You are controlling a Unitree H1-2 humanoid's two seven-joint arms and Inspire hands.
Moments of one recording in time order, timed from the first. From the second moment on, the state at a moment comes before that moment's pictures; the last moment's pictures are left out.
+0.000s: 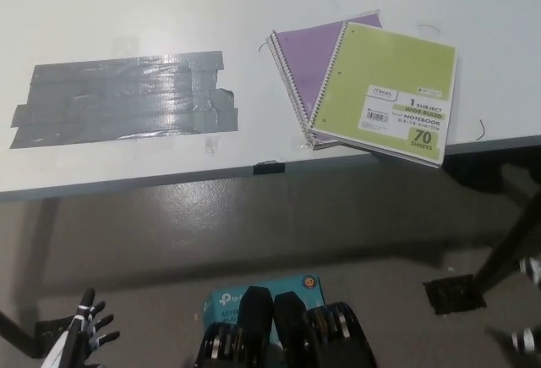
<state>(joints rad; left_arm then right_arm) 0.09 0.28 0.06 -0.02 -0.15 0.45 -0.07 -0.12 -0.67 0.21 -0.22 -0.31 0.45 0.38</state>
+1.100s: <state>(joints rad) 0.14 0.29 0.03 -0.04 -0.18 0.46 -0.07 -0.93 -0.29 0.15 0.09 -0.70 0.46 0.59</state>
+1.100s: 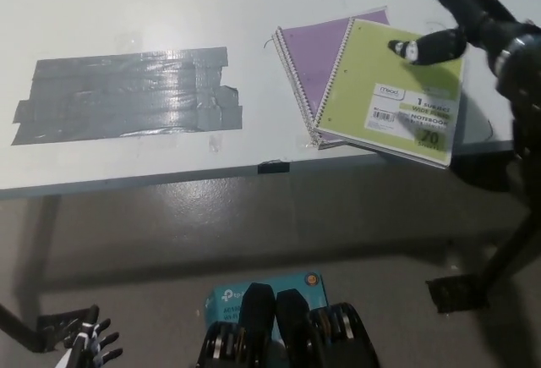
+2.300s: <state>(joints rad) 0.16 0.30 -0.07 -0.07 -0.09 0.46 -0.07 -0.88 -0.16 0.19 0.62 -0.90 0.46 0.19</state>
